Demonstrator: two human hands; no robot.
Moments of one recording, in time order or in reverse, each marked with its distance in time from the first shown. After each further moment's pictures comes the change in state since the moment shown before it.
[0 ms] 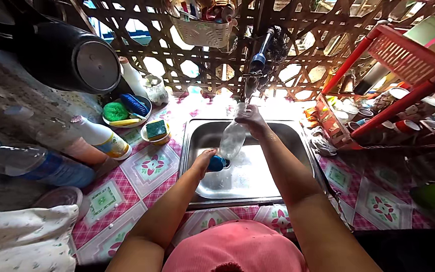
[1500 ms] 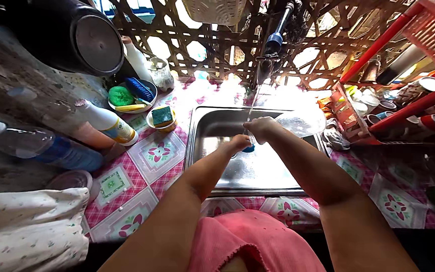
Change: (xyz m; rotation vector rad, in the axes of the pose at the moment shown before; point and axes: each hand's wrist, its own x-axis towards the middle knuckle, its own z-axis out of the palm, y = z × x) left_hand 0.051 0.023 0.094 0.897 -0.317 0.270; right_hand -0.043 -0.040 0.026 -1.858 -0.717 0.169
